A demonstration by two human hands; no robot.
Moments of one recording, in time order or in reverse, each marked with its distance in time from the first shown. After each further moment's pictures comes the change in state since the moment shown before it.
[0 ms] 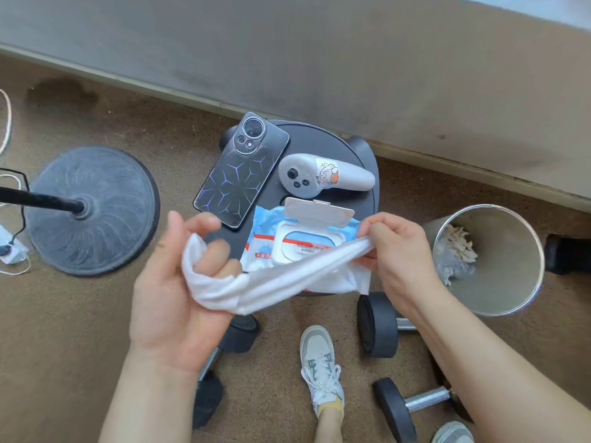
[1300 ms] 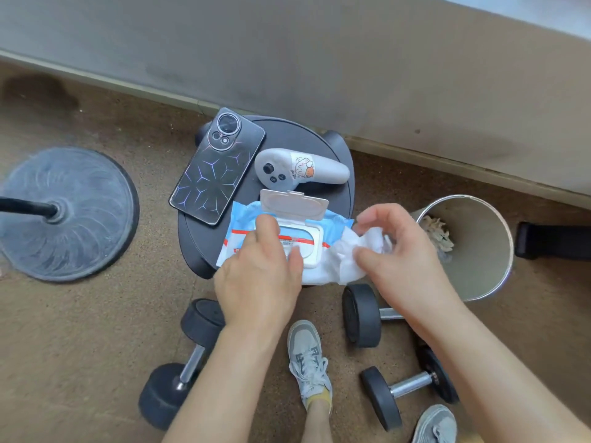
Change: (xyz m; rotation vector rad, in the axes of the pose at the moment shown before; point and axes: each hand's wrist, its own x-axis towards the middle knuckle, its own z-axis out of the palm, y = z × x) left_hand 0.022 -0.079 0.038 2.041 0.362 0.424; right_hand -0.040 -0.017 -0.035 -0.459 -0.022 -0.252
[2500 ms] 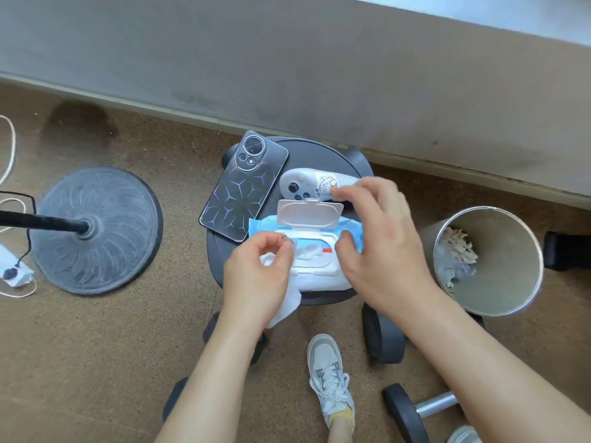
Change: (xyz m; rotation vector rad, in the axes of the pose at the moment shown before) left_hand 0.029 -0.035 -0.012 -0.707 -0.151 -0.250; right_hand 0.024 -0.029 0.039 -0.391 0.085 -0.457
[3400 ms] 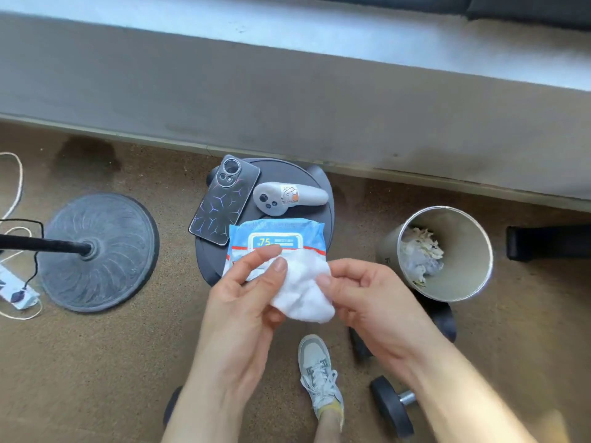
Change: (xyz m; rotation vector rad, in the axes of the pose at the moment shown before) left_hand -0.104 0.069 -0.028 -0.901 -0.253 -0.268; right_hand -0.081 -0.032 -0.073 1.155 -0.290 0.745
